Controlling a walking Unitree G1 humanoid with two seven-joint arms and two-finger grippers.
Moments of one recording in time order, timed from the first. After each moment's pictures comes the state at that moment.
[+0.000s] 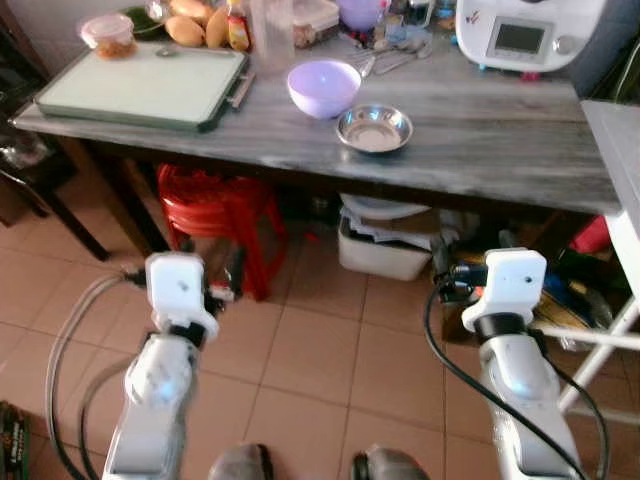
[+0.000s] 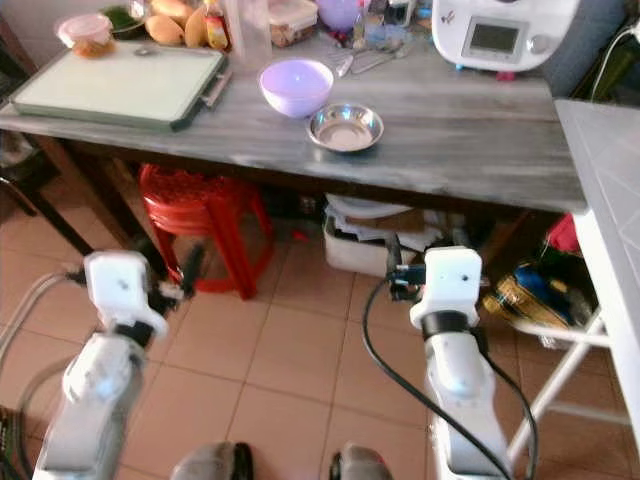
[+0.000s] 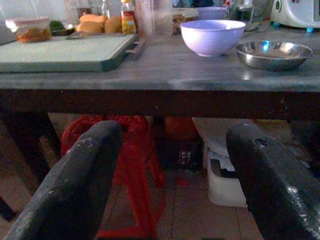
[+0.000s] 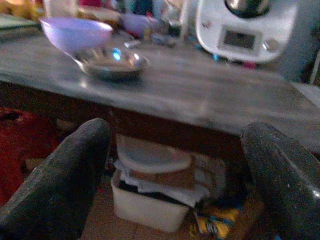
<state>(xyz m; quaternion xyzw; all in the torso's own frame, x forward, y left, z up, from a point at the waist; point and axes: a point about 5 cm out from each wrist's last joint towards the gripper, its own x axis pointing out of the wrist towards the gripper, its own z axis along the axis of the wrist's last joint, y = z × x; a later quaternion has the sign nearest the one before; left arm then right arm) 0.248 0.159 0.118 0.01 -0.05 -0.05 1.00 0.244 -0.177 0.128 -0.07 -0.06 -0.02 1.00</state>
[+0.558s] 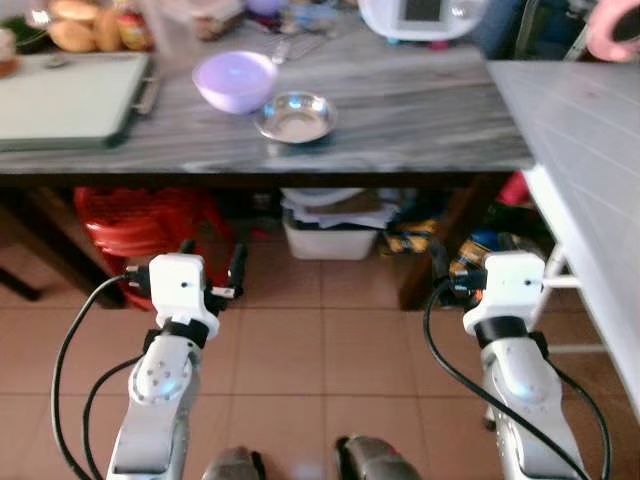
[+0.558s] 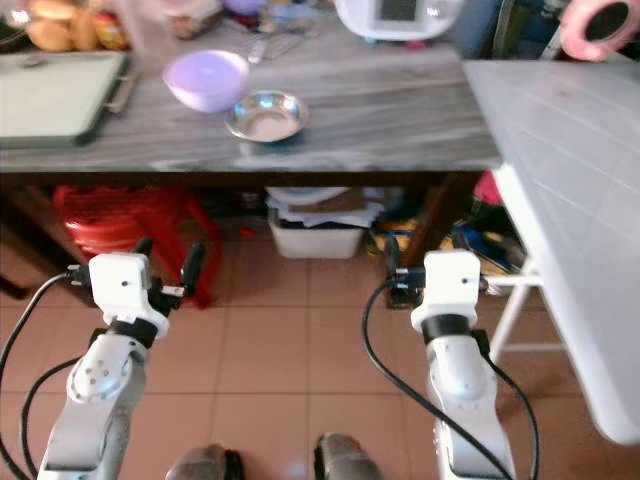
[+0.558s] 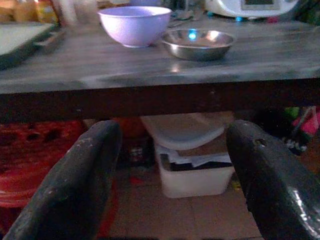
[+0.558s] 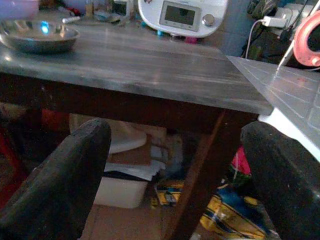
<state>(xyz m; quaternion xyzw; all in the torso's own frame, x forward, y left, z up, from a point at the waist) 0.247 0.153 0.112 0.00 -0.03 -0.06 1.00 0.244 -0.178 0.127 -0.08 -0.05 0.00 1.00</state>
